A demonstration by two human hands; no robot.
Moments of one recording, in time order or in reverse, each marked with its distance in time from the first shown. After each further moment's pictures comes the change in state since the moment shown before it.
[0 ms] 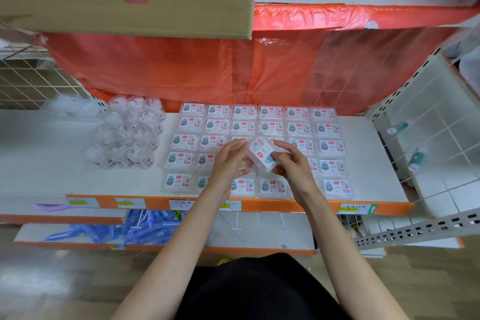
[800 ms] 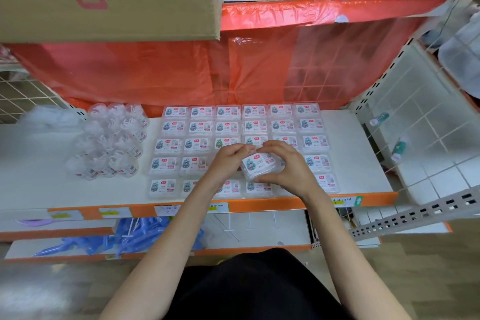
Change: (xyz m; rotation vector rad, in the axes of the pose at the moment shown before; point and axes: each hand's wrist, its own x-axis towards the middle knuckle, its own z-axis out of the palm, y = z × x) left_hand 0.020 0.004 0.028 0.512 -0.239 0.075; right_hand 0.000 -0.009 -0.045 -0.807 -0.156 -0.499
